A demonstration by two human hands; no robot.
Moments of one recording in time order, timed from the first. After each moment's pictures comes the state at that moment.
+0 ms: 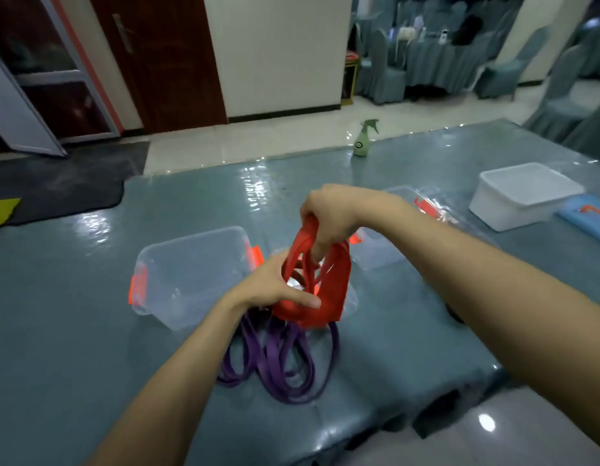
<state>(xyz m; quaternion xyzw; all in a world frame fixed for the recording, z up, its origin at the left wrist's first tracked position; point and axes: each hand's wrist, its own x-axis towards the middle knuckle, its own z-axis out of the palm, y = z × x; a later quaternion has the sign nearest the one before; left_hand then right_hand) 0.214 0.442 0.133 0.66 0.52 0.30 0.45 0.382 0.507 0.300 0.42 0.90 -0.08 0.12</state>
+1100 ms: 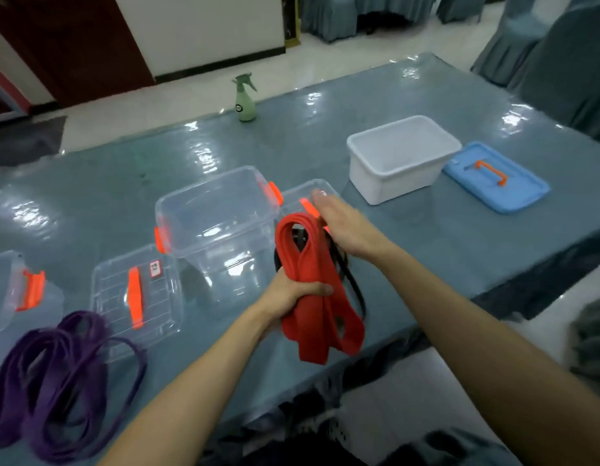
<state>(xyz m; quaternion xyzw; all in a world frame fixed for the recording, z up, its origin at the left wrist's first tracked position) 0.687 0.574 0.064 0.40 0.54 0.38 0.64 0.842 0.656 0.146 0.57 0.64 -0.44 -0.27</state>
